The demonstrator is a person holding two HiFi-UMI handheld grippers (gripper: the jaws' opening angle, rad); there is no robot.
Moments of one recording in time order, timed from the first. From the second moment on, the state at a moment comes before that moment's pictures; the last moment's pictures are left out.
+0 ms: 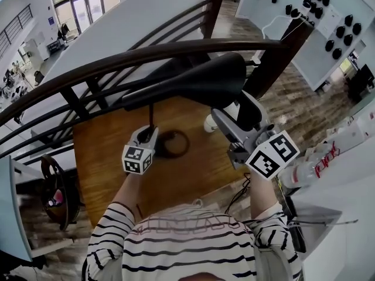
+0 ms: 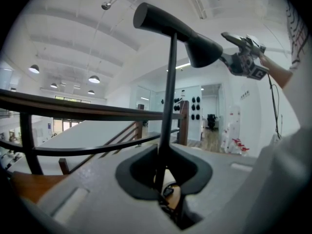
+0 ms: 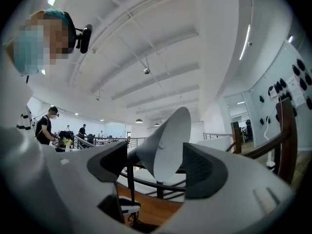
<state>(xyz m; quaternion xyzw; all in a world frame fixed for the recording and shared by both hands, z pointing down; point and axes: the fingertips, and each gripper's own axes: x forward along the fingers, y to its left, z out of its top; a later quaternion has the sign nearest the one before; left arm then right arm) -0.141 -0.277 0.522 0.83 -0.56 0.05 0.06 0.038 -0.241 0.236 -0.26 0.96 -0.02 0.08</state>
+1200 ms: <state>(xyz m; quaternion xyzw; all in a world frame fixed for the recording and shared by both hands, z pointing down) -0.136 -0.213 0.540 0.80 -0.59 0.02 0.14 0.015 -0.212 0.456 -0.26 0.93 -0.25 0.01</state>
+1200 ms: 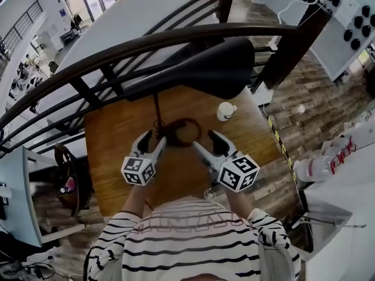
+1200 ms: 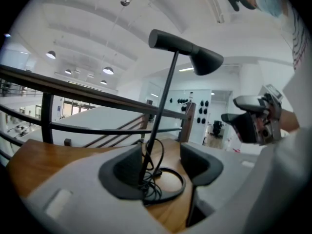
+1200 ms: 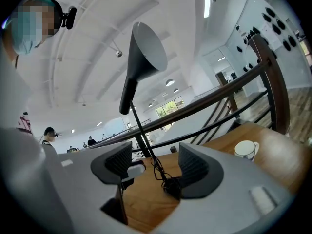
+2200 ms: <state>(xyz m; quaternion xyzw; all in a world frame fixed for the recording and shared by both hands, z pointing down) -0.164 -0.144 0.522 0.78 -0.62 0.02 0.12 -0.069 -0.201 0.492 -0.16 0.95 -0.25 -0.05</state>
